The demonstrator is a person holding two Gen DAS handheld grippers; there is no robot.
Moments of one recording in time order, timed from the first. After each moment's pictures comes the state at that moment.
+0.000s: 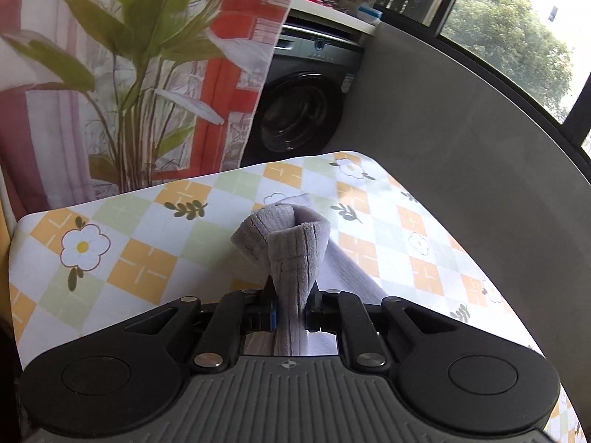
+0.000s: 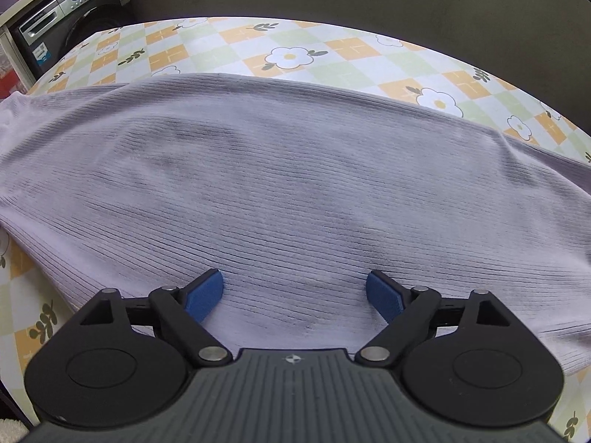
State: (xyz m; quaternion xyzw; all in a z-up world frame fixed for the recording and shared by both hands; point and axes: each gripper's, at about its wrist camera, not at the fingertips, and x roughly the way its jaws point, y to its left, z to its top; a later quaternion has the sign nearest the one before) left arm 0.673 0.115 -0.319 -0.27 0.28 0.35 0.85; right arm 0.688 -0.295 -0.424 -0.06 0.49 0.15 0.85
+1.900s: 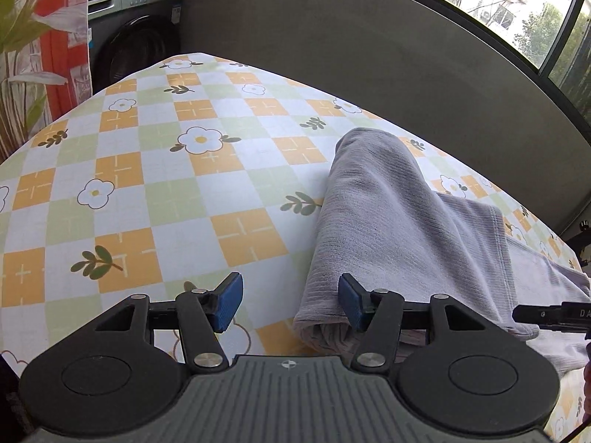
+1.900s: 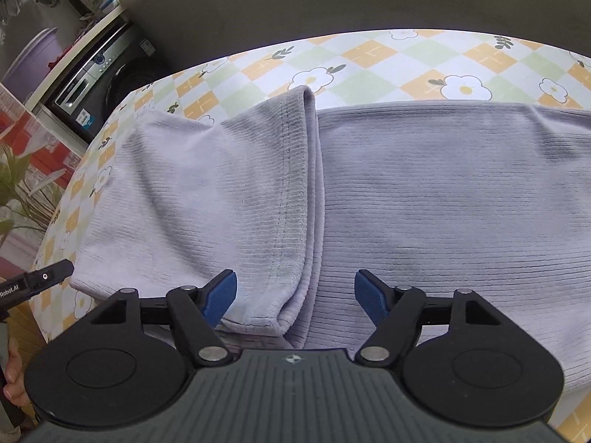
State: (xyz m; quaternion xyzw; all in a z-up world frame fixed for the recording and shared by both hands) left arm 0.629 -0.010 -0.358 -0.17 0.40 0.11 0.89; right arm 0.716 -0.314 -0.405 0.09 0.51 0.23 0.82
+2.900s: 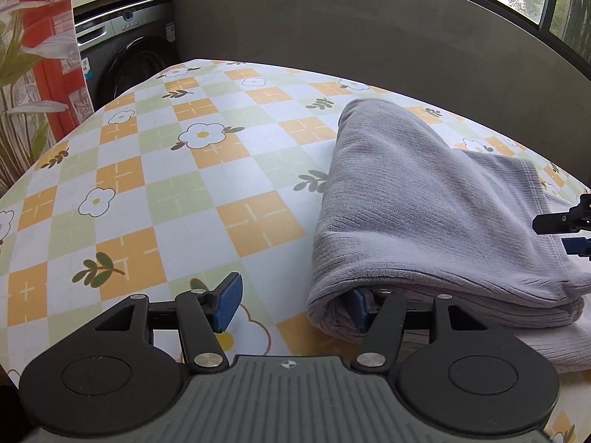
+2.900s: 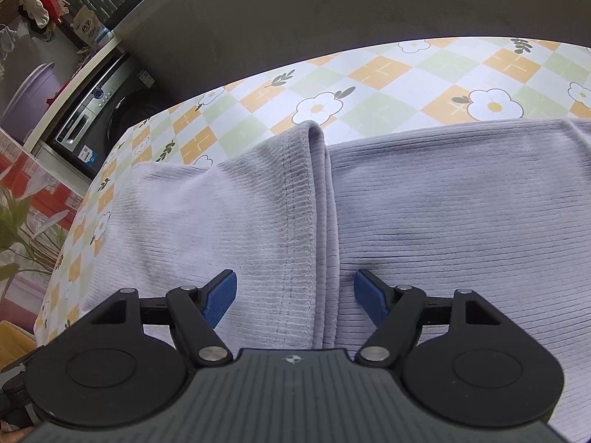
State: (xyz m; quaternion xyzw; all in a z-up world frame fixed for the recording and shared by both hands) left arm 0.638 -0.027 -0.392 -0.09 0.41 0.13 0.90; right arm 0.752 -0.292 -0.423 0.14 0.48 0.23 0.83
